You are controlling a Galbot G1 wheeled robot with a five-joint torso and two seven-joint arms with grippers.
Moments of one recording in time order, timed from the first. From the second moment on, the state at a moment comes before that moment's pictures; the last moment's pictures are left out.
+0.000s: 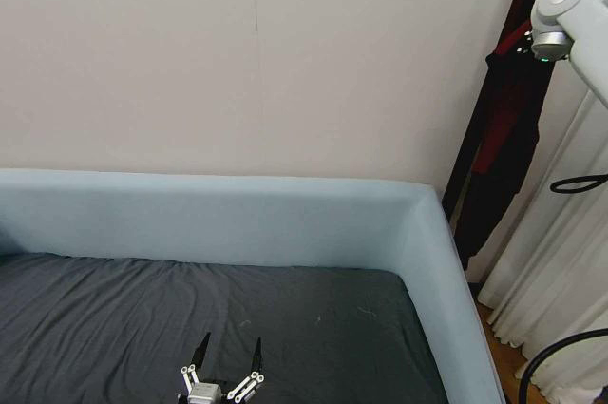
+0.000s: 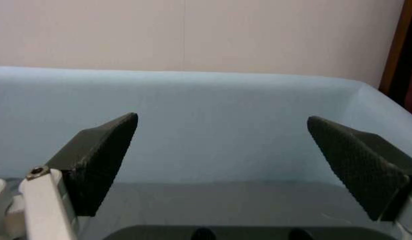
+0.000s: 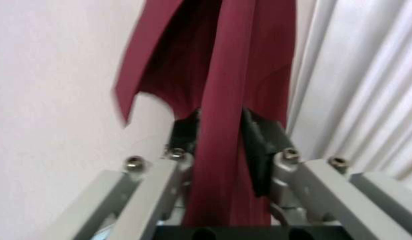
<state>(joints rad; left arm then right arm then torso) 1.76 -1.21 -0.23 -2.09 -0.04 -0.40 -0.36 0.63 0.85 -0.55 1.03 1.61 -0.69 0.94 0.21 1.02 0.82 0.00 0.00</state>
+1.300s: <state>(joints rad) 1.76 -1.21 -0.23 -2.09 -0.04 -0.40 -0.36 -0.86 0.34 0.31 2.07 0.91 -0.16 0.48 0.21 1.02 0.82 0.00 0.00</state>
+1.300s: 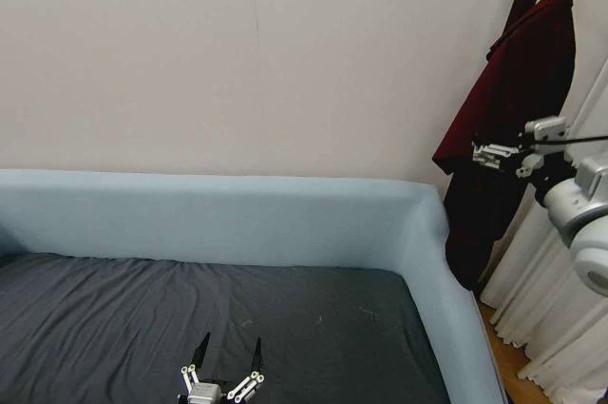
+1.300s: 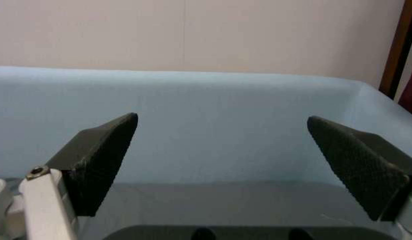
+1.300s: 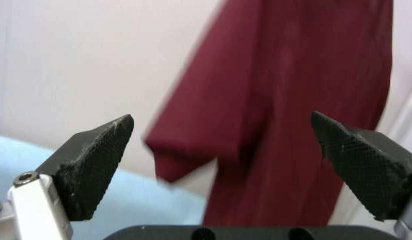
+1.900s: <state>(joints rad) 1.76 -1.21 -0.23 -2.09 -0.04 -0.40 -0.36 -1.78 1.03 0.77 2.13 0.41 0.17 0.15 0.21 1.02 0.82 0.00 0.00</state>
